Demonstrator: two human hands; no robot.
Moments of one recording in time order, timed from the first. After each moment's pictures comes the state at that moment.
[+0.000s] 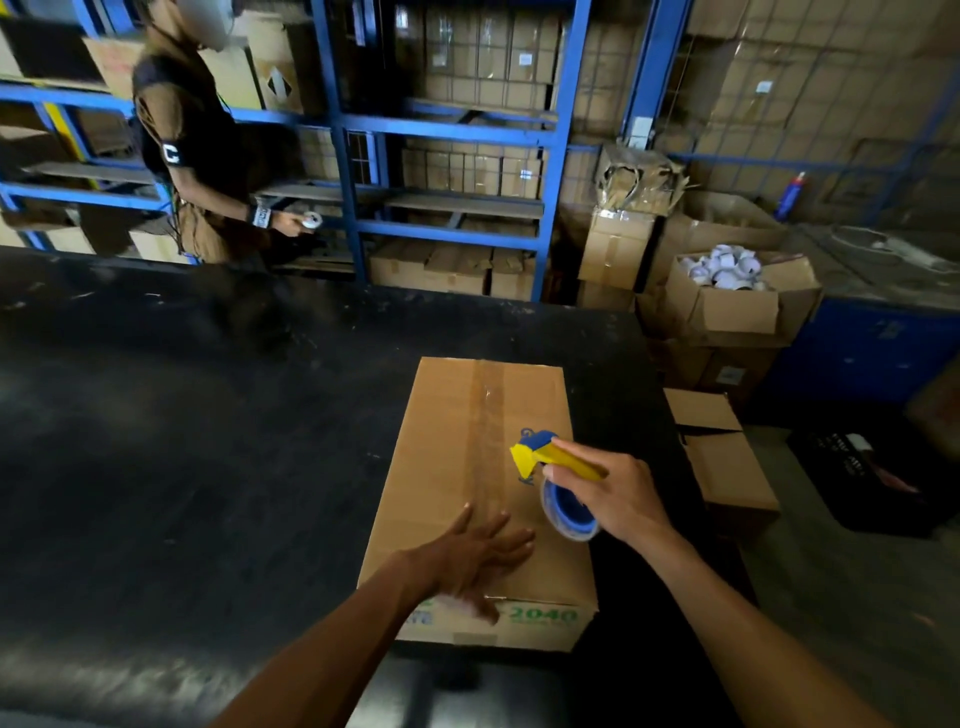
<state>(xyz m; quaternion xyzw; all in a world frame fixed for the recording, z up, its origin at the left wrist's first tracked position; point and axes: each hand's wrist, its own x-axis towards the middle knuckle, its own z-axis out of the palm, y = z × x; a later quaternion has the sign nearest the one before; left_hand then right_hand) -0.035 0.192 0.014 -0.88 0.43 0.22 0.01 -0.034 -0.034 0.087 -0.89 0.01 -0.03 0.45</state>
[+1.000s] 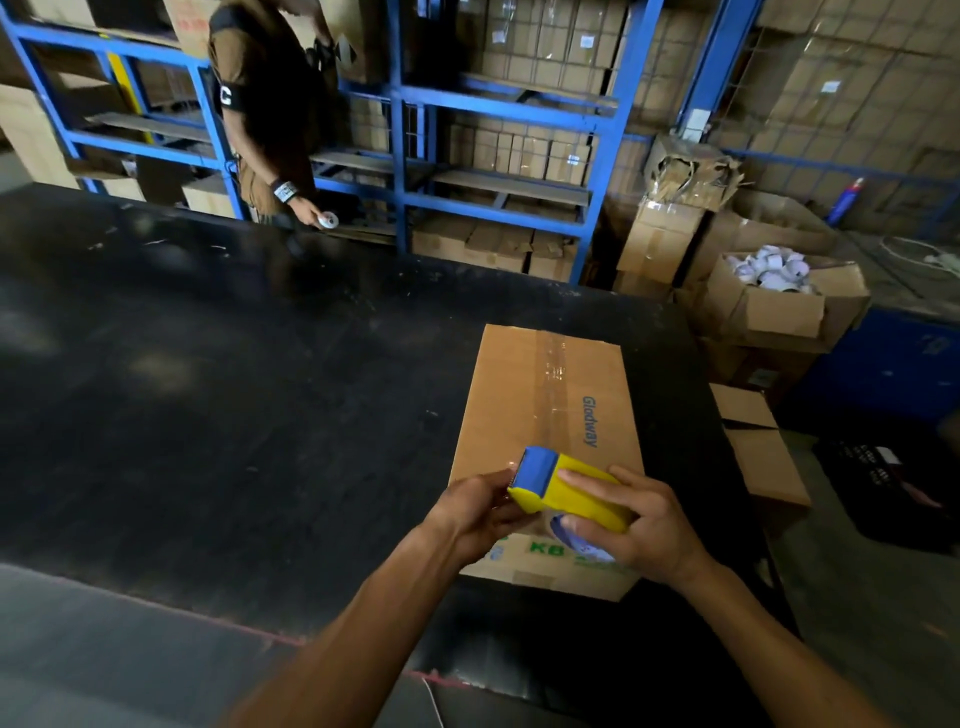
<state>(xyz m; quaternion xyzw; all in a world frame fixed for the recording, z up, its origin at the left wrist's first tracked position) -0.111 0.248 0.064 -0.43 -0.23 0.24 -0.84 -0.122 0.027 0.072 -0.90 -0.24 -0.11 0.36</state>
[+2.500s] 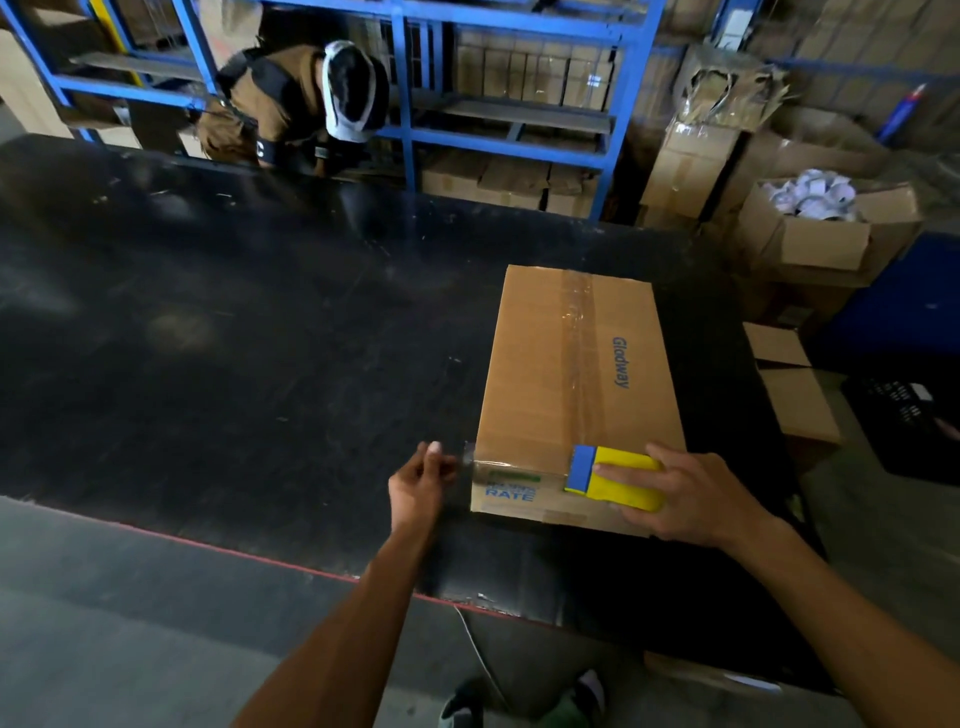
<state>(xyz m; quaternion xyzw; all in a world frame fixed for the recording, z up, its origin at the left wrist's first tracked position) -0.133 0.333 -0.065 -0.65 -0.25 -0.05 -0.72 -0.134 0.013 0.056 -0.96 -0.28 0.01 0.01</state>
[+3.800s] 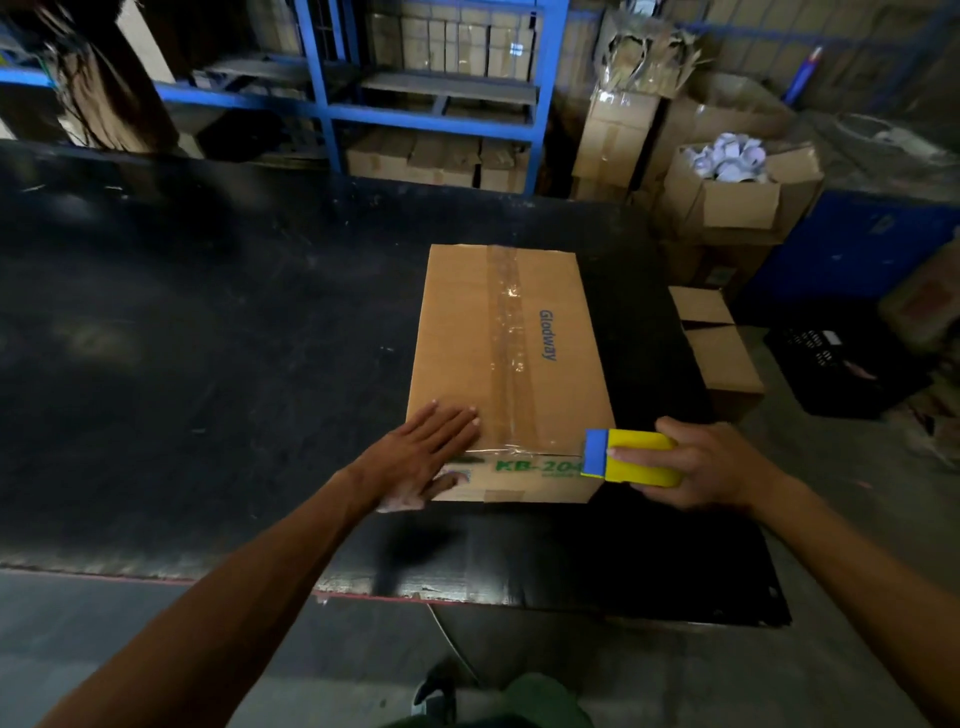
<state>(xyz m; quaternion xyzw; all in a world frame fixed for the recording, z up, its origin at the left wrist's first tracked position) -0.079 0.314 -0.048 -0.89 0.45 -0.10 0.00 -0.143 -0.091 0.064 -0.95 -0.30 -0.01 0.01</state>
